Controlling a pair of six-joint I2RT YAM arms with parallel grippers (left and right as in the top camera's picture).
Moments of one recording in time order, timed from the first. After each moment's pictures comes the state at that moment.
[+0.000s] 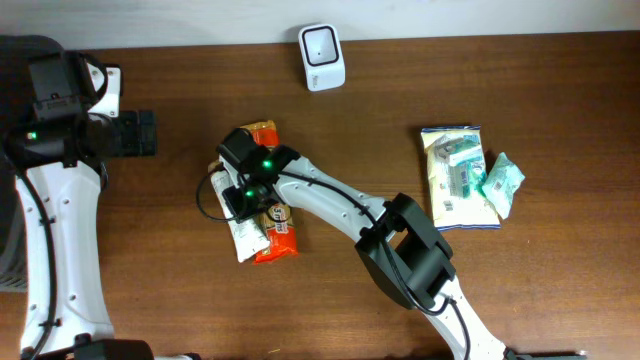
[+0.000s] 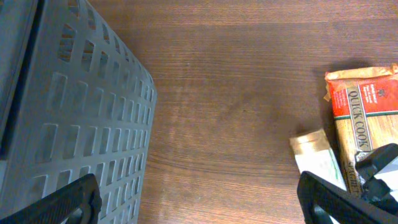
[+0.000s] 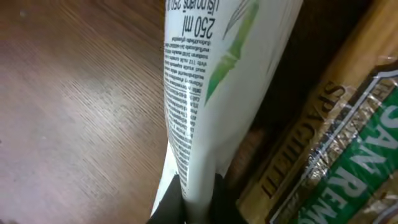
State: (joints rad) left arm 0.20 1.57 1.63 -1.01 -0.11 0.20; right arm 0.83 2.37 1.94 -0.76 -0.32 0.33
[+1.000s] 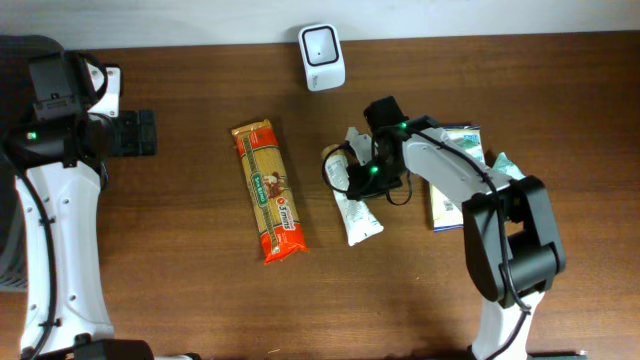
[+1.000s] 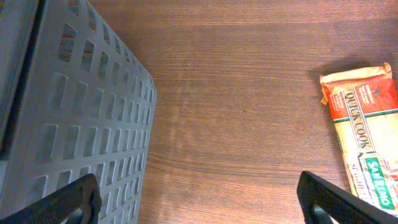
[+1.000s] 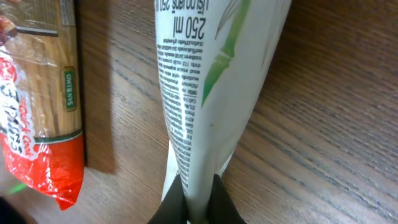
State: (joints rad) left arm 0.20 1.57 1.63 -1.01 -0.11 0.20; right arm 0.34 2.04 1.43 -0.83 -0.46 -0.01
